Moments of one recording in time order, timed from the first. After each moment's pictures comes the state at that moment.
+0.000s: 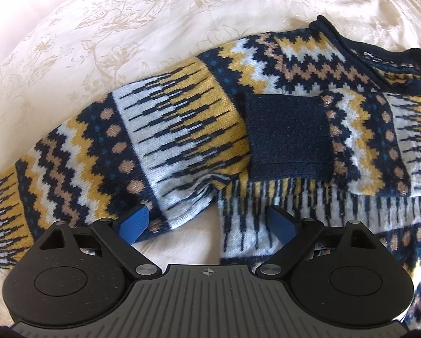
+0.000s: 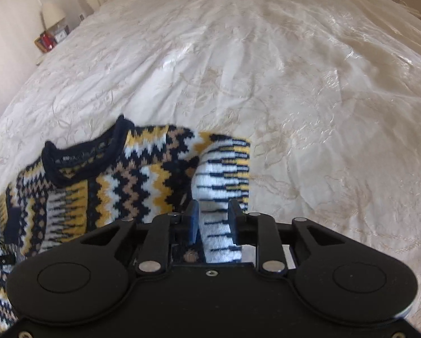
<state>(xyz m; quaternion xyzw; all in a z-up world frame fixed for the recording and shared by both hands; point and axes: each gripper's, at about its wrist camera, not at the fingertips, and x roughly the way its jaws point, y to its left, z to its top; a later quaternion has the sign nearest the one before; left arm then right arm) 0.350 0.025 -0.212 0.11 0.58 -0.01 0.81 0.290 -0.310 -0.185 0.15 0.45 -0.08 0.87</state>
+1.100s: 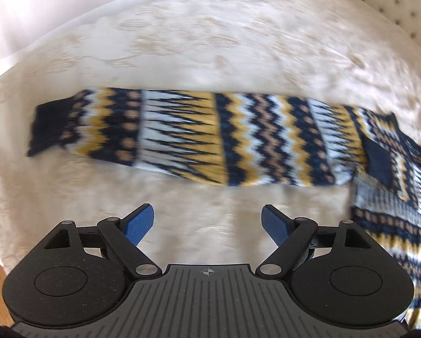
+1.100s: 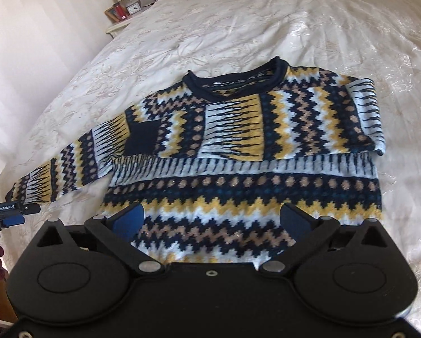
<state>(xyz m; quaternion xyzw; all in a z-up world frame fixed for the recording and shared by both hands) 0.233 0.241 -0.135 -0.08 0.51 0.08 0.85 0.187 -0.128 -0.133 0.15 0.45 0.04 0.88</state>
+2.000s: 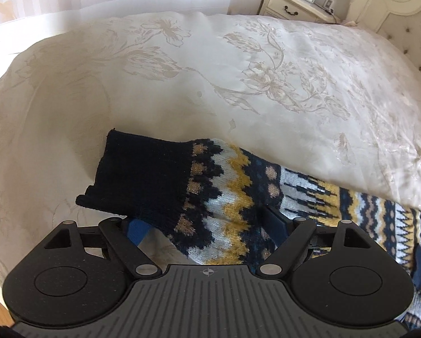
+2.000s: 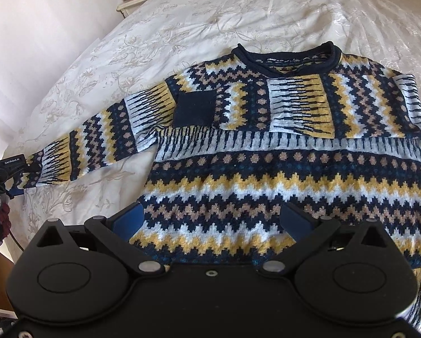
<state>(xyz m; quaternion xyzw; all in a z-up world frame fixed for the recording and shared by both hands) 0.286 0.372 -0.157 -0.19 0.47 0.15 0.85 0.195 -0.034 -0.137 0.13 0.48 0.05 0.87</state>
